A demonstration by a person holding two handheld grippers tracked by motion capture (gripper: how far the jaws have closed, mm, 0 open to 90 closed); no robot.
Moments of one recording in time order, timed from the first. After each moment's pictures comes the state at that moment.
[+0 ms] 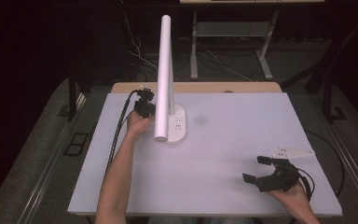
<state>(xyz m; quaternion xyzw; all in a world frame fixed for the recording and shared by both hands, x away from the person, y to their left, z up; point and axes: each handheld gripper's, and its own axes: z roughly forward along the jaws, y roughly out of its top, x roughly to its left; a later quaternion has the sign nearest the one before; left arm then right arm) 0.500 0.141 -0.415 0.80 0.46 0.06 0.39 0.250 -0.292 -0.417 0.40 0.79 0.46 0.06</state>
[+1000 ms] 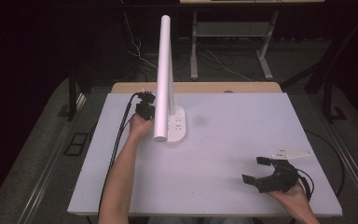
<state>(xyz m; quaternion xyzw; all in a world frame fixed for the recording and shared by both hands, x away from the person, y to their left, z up) 0.494 0.137 -0.423 0.78 0.47 0.09 0.39 0.250 -0.290 -0.418 0.40 0.79 0.46 0.06</state>
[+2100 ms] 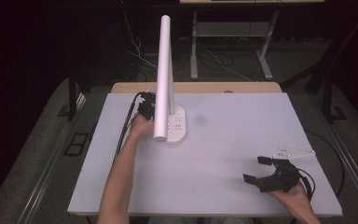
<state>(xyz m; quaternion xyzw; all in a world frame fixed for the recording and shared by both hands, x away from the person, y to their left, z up) 0.492 0.122 -0.418 0.82 0.45 0.13 0.34 0.250 -0.293 -0.418 0.40 0.79 0.46 0.06</state>
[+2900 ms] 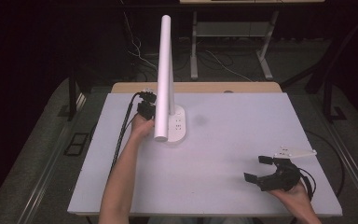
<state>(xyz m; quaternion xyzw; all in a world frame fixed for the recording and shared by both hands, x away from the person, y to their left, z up) 0.490 0.129 -0.417 0.78 0.46 0.10 0.41 0.252 -0.296 -0.418 0.41 0.78 0.47 0.06</state>
